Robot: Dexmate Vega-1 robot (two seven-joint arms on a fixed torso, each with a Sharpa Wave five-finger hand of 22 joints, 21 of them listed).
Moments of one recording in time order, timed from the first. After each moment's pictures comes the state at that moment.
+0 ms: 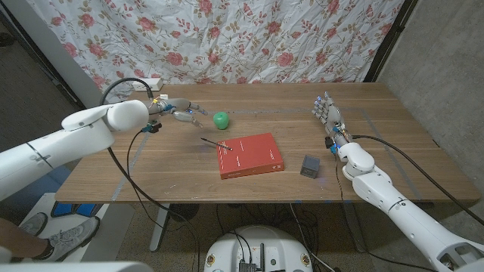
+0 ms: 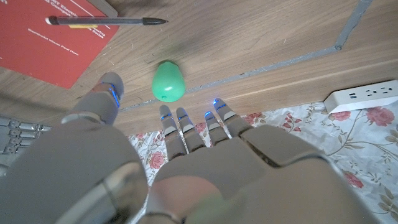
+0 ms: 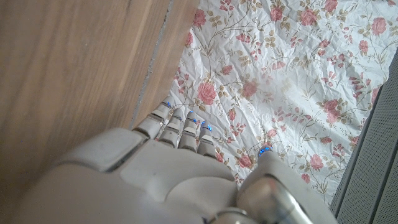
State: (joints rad) left arm 0.78 1.21 0.46 -1.99 0.17 0.24 -0.28; left_hand 0.61 -0.16 0.65 -0.19 0.18 0.40 -0.20 0.25 0.17 0.31 -0.22 0.19 0.17 0.08 -0.03 0.17 0.16 0.16 -0.04 0.18 0.16; right arm -0.94 -0.54 -0.36 -1.43 0.54 0.31 -0.13; right_hand 0.16 0.10 0.19 0.07 0.22 0.13 -0.05 0.18 0.17 0.19 0.01 0.19 0.19 0.11 -0.01 0.20 0.27 0.25 -0.03 0.18 0.16
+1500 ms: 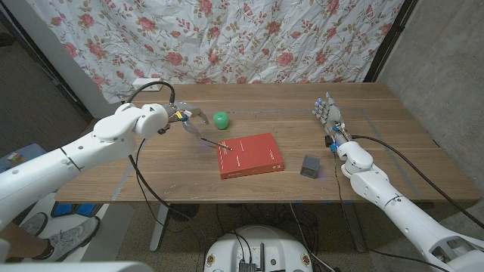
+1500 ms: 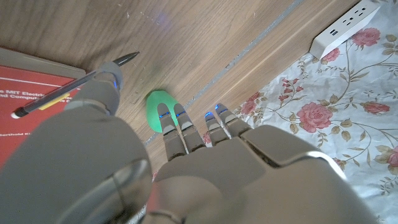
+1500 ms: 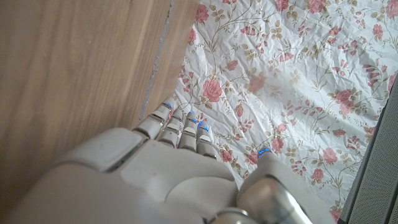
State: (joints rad) left arm 0.73 1.09 0.59 -2.01 0.73 0.26 -0.44; left_hand 0.73 -0.16 0.53 -0.17 0.17 0.44 -0.21 0.24 0.17 0.38 -0.22 0.18 0.17 0.06 -0.04 0.17 0.16 0.08 -0.04 0.17 0.17; right arm -0.91 -0.51 -0.36 -1.36 0.58 0.31 -0.10; right_hand 0.13 0.11 0.20 0.07 0.22 0.12 0.00 0.18 0.17 0.18 0.02 0.19 0.19 0.11 -0.01 0.20 0.25 0.25 -0.04 0.18 0.16
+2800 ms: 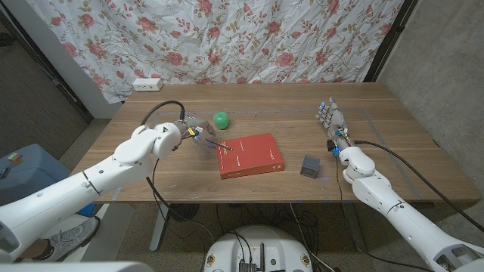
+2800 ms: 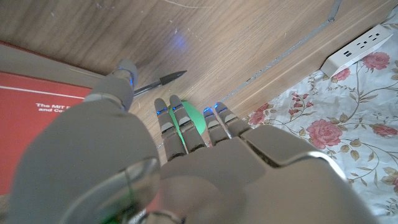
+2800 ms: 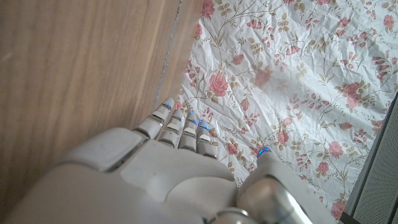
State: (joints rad) left arm 0.83 1.00 0.61 -2.04 0.81 0.39 -0.40; left_hand 0.84 -0.08 0.51 -0.17 0.18 0.54 -0.19 0.24 0.17 0.54 -0.22 0.19 0.17 0.15 -0.04 0.19 0.16 0.11 -0.04 0.19 0.17; right arm -0.95 -0.52 -0.35 -1.38 0.58 0.32 -0.14; right_hand 0.13 0.11 0.21 0.07 0.22 0.13 -0.01 0.18 0.17 0.18 0.02 0.19 0.19 0.11 -0.01 0.20 0.24 0.24 -0.03 0.18 0.16
